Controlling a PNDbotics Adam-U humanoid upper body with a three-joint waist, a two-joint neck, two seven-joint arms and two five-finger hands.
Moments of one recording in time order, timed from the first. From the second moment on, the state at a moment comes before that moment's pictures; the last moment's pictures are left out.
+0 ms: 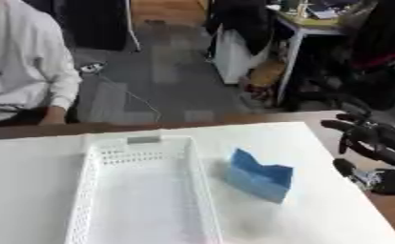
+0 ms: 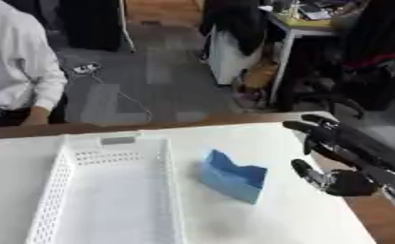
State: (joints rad) left arm -0.57 0.44 -0.04 -1.99 0.10 -0.49 -0.21; right arm 0.06 -1.14 -0.11 -1.80 0.34 -0.40 -0.11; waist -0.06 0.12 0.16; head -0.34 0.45
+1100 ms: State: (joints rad) left arm -0.58 0.43 -0.04 -1.99 0.10 -0.49 -0.21; right arm 0.05 -1.13 -0.08 -1.79 0.23 -0.57 -0.34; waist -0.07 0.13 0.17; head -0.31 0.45
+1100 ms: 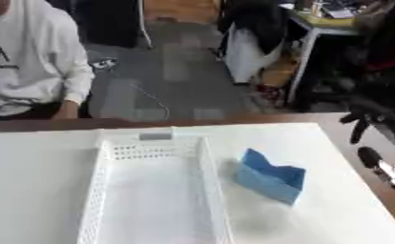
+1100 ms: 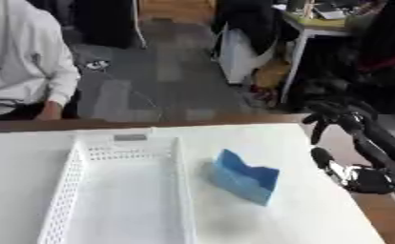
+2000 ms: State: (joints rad) left arm -0.59 0.42 -0.04 -1.99 0.09 -0.48 -0.21; right arm 0.06 -1.13 -0.08 -1.77 0.19 -0.58 -0.36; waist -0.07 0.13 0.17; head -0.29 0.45
